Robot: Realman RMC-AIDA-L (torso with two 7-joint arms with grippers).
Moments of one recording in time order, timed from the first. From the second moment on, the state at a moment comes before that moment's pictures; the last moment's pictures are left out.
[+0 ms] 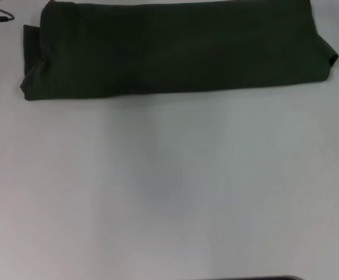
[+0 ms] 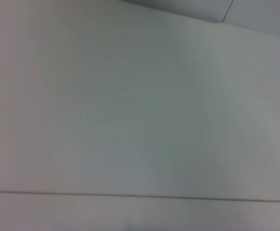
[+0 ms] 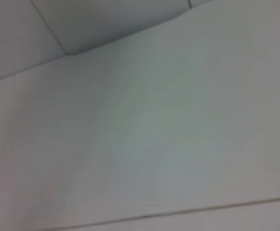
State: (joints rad) left arm -0.90 -2.01 0.86 0.63 2.52 0.77 -2.65; right arm 0.86 1.91 -0.72 -0.50 -2.28 -0.77 2.41
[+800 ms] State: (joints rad) left arm -0.84 -1.94 0.74 0.77 2.52 1.23 -2.66; right arm 0.77 1.88 -0.65 -0.70 -2.27 -1.29 2.50
